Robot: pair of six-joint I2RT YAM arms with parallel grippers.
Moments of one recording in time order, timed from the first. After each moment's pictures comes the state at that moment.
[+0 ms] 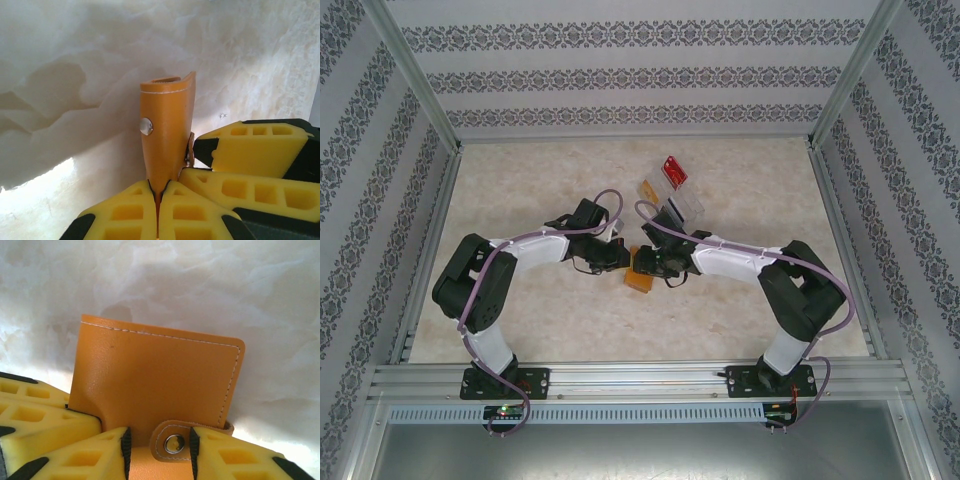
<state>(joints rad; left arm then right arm) -0.48 1.76 0.99 -0.29 0.61 -0.62 0.72 1.71 0.99 -0.34 -0.15 0.81</state>
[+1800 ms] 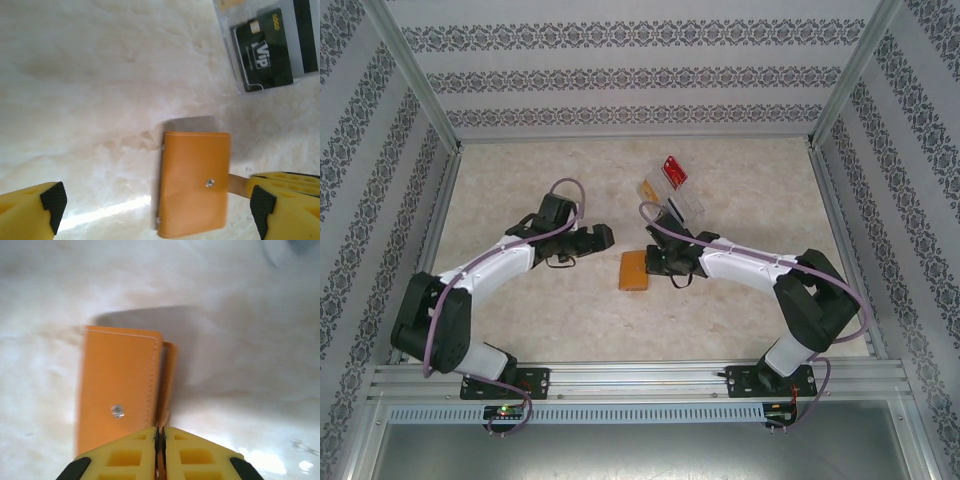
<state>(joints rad) -0.36 1.44 0.87 -0.36 0.29 -0.64 0.74 1.61 0.98 -0.39 -0.04 0.76</state>
